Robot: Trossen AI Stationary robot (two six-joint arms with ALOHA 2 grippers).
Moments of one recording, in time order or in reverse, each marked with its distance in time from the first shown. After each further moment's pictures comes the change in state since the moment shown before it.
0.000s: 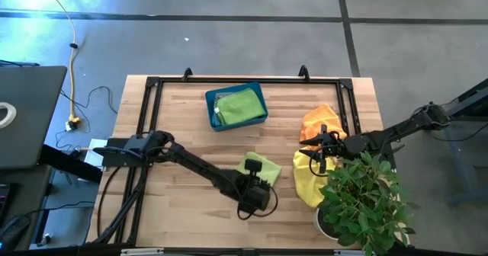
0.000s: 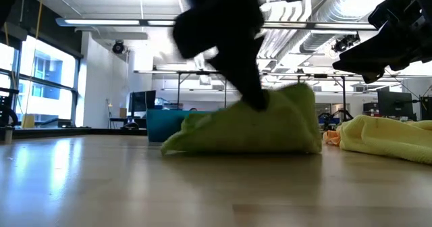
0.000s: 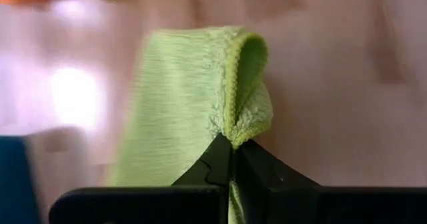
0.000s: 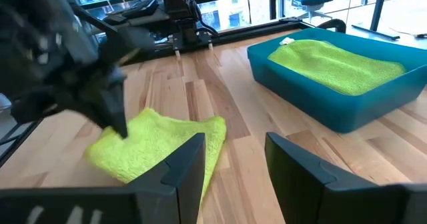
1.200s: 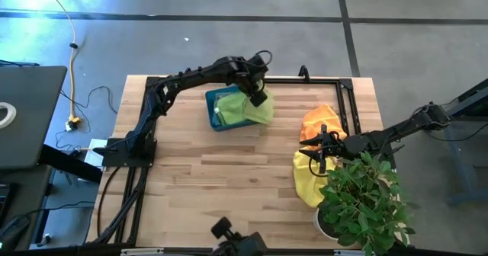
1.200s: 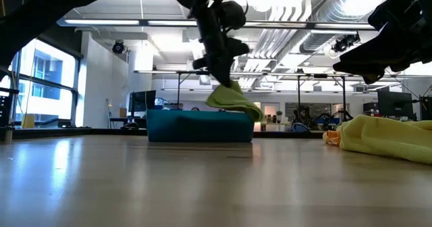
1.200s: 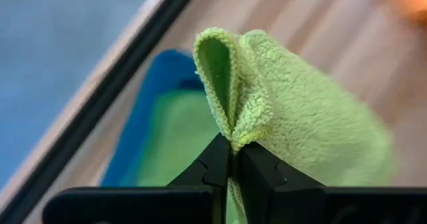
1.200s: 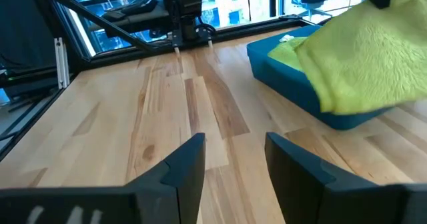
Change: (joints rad) left arm 0.812 -0.032 0.318 -0.260 0.335 -0.100; right arm 0.000 0.000 0.000 -0.012 -0.001 0.000
